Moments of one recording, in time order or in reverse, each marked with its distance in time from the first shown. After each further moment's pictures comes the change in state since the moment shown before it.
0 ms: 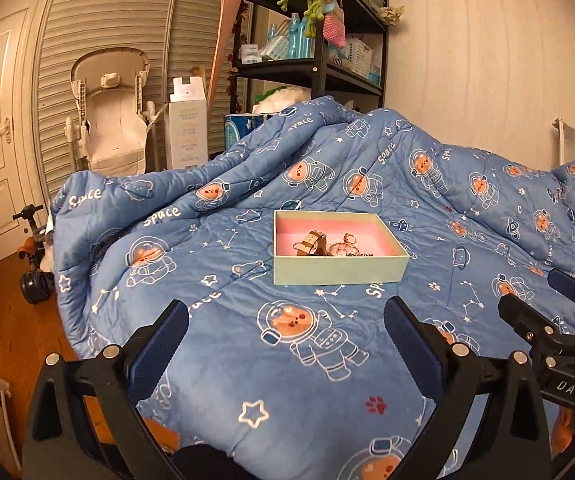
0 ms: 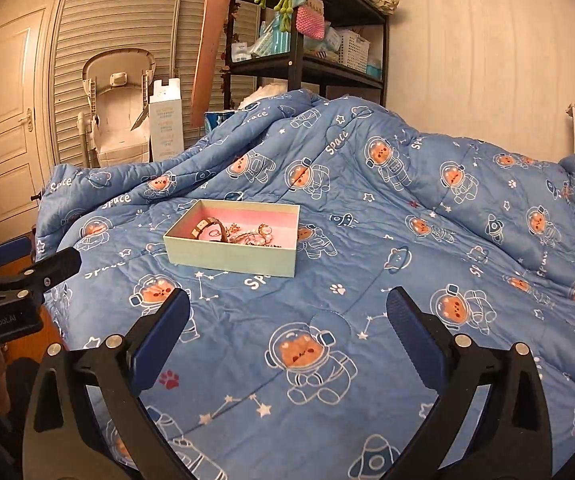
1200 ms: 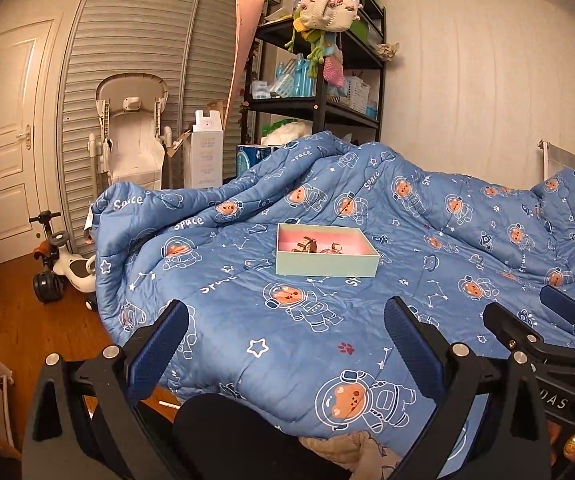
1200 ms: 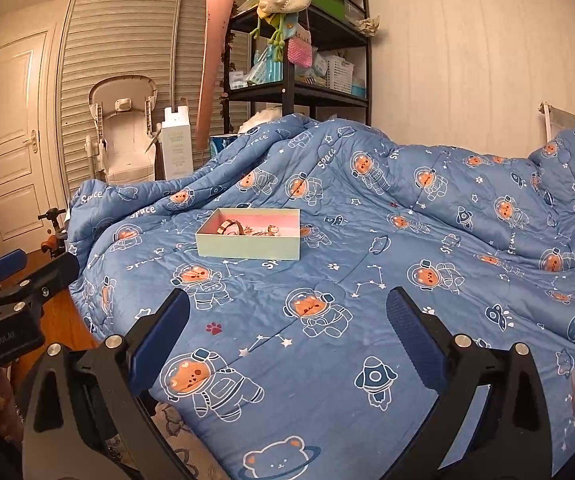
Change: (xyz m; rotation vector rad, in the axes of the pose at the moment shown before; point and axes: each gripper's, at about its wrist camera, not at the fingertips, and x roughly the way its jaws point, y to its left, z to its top) left arm -0.110 -0.003 -0.044 -0.018 -0.123 0.004; right arm -0.109 0.014 -0.044 0.044 -0.085 -0.011
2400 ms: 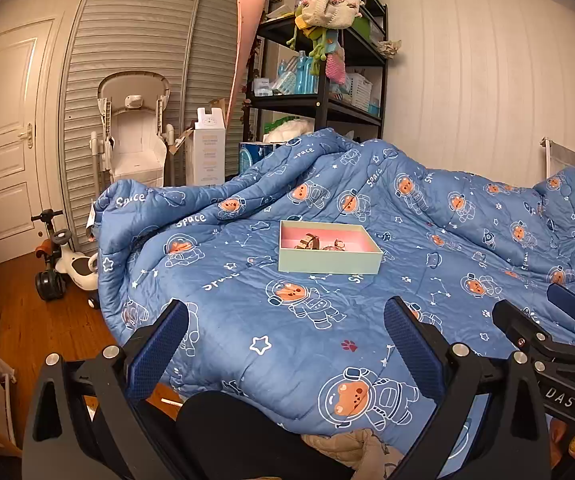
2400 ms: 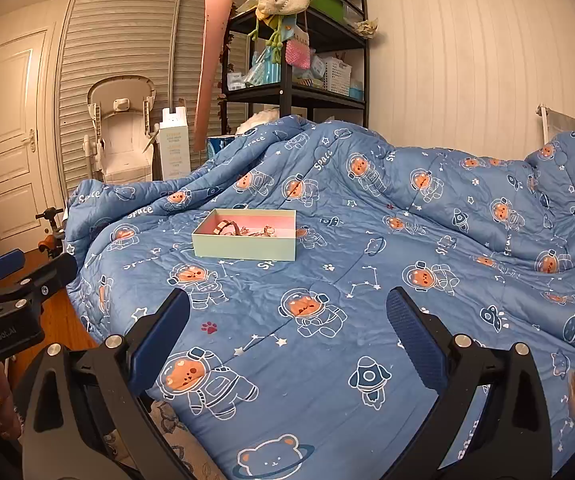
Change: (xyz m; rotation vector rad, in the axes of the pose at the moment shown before) left arm 0.001 0.001 -0.003 0.003 0.011 0.008; right arm -0.002 -0.007 0.002 -0.001 -0.001 -0.007
